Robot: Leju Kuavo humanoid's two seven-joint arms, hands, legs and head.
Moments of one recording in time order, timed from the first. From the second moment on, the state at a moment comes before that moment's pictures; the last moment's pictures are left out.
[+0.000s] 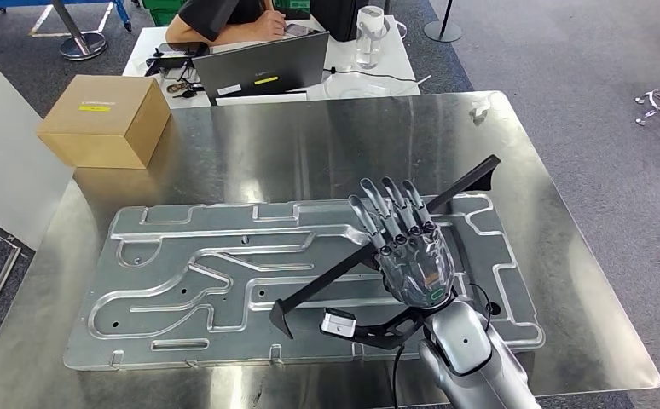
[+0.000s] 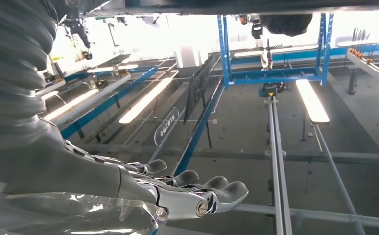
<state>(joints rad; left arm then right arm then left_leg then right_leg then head) -0.06 -0.19 0.56 -0.19 -1.01 0.25 -0.01 -0.33 -0.01 0.54 -1.44 1.56 -0.68 -0.04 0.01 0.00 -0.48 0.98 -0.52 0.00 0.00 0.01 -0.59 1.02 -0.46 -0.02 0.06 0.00</state>
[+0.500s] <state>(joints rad) -0.06 -0.19 0.57 -0.19 -1.01 0.23 -0.01 -0.32 -0.01 0.51 -1.40 1.55 -0.68 0.00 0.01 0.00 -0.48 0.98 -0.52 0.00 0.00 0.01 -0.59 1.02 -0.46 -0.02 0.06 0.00</state>
